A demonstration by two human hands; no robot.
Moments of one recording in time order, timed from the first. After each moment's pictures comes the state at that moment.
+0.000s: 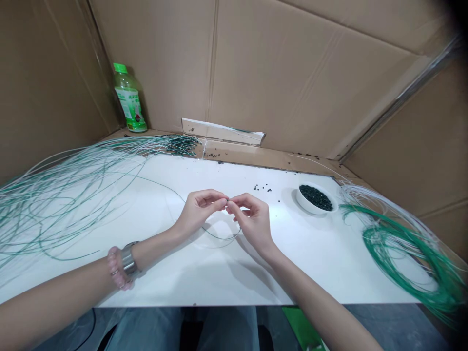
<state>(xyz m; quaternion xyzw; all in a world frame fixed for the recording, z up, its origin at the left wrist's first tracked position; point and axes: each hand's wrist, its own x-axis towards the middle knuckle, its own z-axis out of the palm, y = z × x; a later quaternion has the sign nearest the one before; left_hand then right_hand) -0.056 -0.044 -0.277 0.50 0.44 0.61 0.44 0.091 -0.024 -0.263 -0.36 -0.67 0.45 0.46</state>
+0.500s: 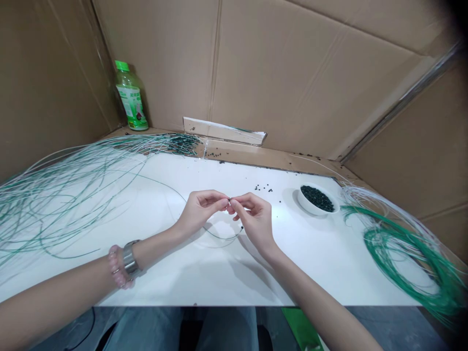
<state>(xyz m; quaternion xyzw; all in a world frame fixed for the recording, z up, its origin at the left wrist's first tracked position) -0.057 -0.043 -0.279 0.50 0.42 0.60 0.45 0.088 -0.023 -0.264 -0.34 -0.63 0.50 0.49</state>
